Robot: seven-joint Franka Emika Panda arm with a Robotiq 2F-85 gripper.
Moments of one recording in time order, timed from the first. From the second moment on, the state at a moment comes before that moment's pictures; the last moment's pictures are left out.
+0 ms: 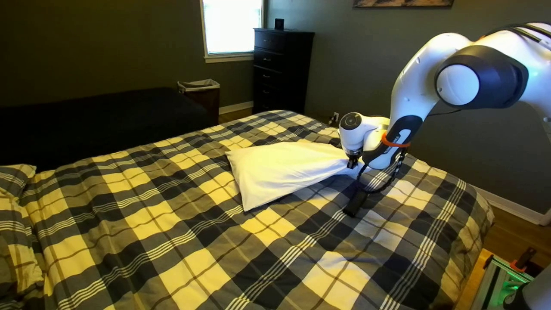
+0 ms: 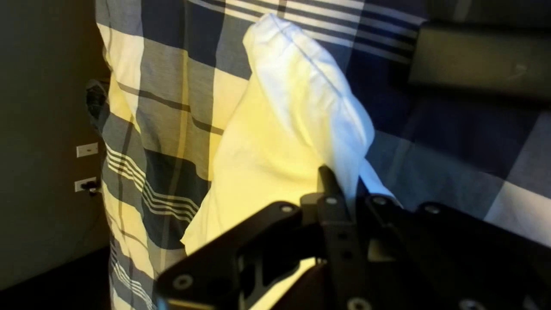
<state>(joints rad) 0.08 0.70 -0.49 -1.93 -0.94 2.79 0.28</state>
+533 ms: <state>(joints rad) 0.09 0.67 -0.55 -2.00 -1.02 2.87 0.33</state>
